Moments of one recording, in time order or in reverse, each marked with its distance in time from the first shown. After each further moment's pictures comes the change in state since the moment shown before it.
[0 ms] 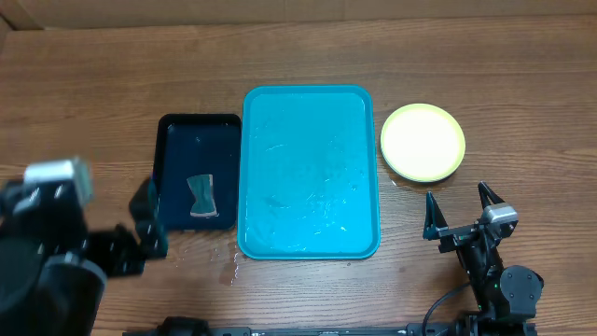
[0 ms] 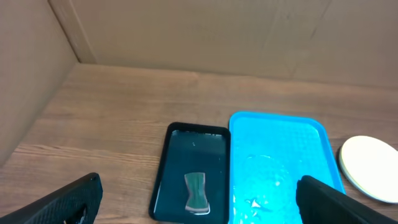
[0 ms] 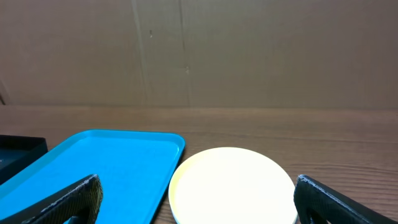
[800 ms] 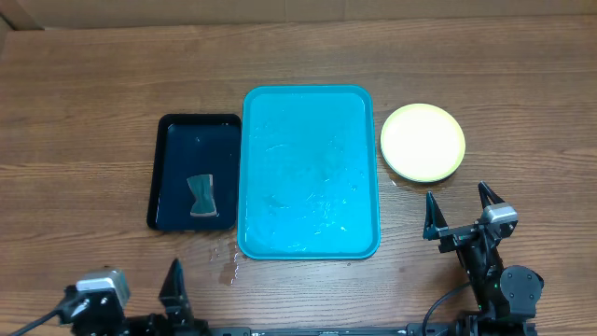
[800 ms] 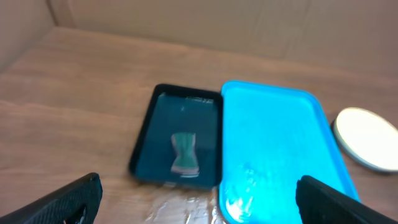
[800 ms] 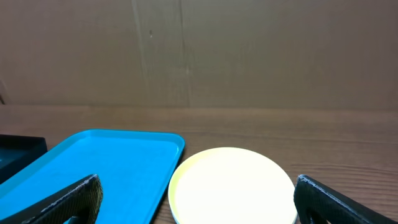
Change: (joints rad) left arm 0.000 -0.624 -0.700 0.147 0.051 -0.073; right arm 0.000 0.000 0.000 0.001 0.000 -0.003
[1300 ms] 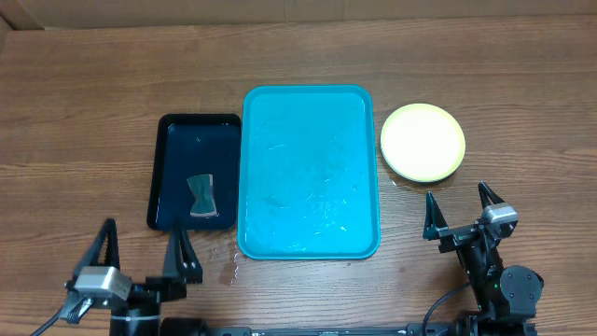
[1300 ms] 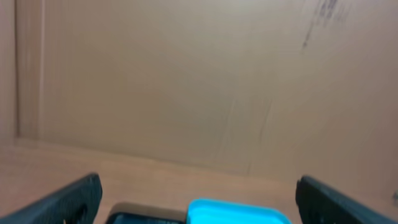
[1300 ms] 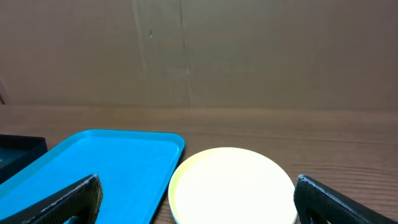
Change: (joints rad) left arm 0.086 -0.238 -0.457 0.834 0.097 -0.014; right arm 0.000 0.000 0.000 0.000 0.000 0.000
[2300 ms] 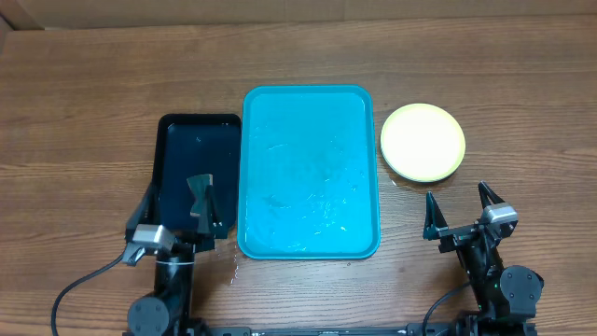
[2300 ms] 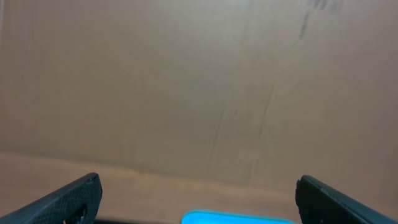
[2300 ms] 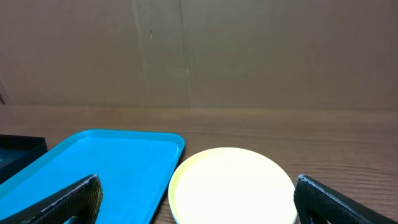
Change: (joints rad) left arm 0.024 -0.006 -0.641 0.748 0.078 -0.011; right arm 0.000 0.000 0.000 0.001 0.000 0.000
